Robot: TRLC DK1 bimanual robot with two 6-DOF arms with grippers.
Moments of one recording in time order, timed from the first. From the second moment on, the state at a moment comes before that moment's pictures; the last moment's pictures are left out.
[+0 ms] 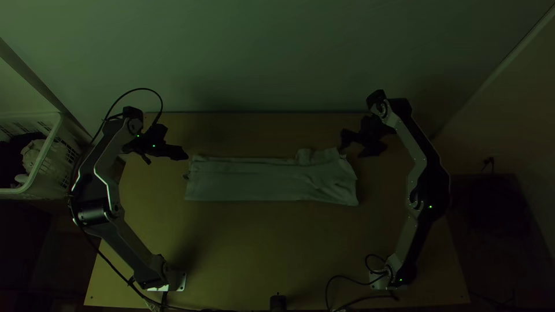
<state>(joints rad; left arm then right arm) 0.25 1.87 1.62 -1.00 0.41 0.48 0.12 2.06 1.93 -1.30 -0.28 0.30</state>
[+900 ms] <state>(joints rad) 0.32 1.87 1.34 -0.88 0.64 0.40 0.07 1.76 2.10 -1.26 -0.26 0.33</state>
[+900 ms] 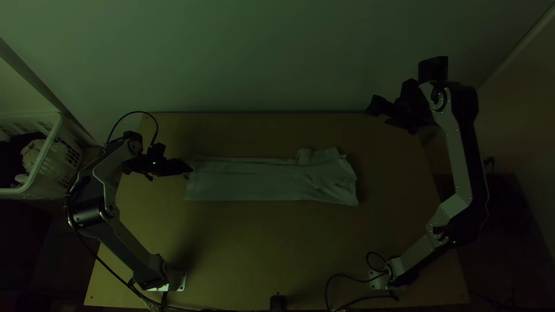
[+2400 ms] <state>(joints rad) 0.23 1.81 1.24 -0.72 0.49 0.20 0.07 1.66 2.03 -1.25 -0.24 0.37</state>
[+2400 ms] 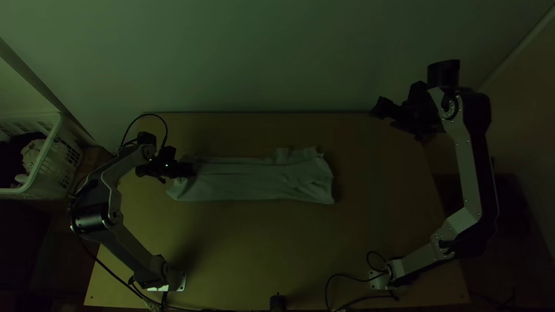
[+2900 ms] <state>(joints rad) 0.45 1.79 1.51 -0.94 0.35 0.38 0.07 1.54 1.82 -1.03 -0.15 0.37</state>
